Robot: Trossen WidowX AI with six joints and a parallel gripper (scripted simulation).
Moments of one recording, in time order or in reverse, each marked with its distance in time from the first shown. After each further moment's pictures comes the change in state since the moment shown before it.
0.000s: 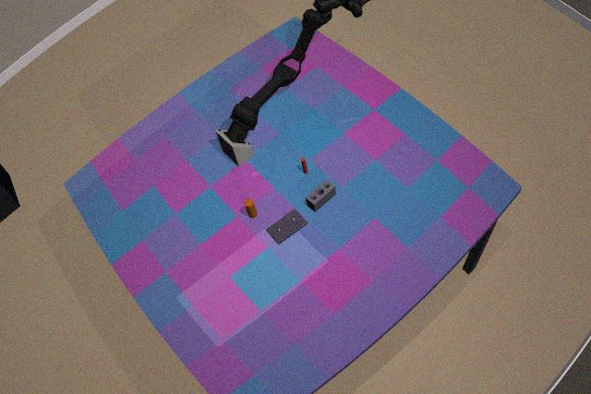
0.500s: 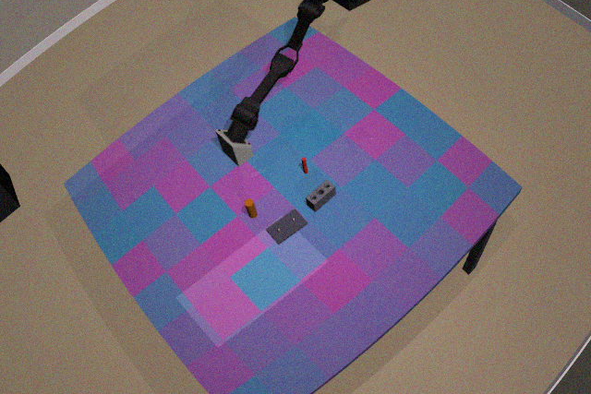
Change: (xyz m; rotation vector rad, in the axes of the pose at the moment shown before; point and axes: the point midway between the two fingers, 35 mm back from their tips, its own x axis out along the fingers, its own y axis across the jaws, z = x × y) arm -0.026 0.013 0.154 0.798 -0.318 0.128
